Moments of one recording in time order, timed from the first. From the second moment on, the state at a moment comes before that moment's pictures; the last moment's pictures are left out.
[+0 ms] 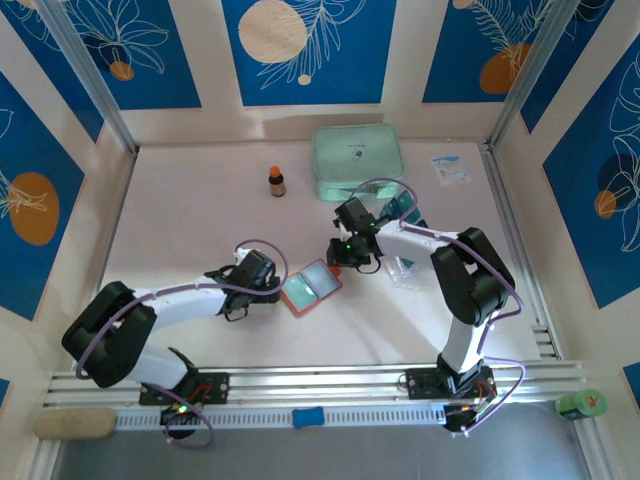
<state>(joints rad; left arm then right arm) -0.68 1.41 0.57 -0.28 -0.30 -0.61 0.60 1.79 1.08 -0.46 -0.21 0.51</state>
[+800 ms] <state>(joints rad) -0.68 1.39 0.56 -0.28 -0.28 -0.61 0.65 1.60 0.88 -0.45 -0.19 0.63</state>
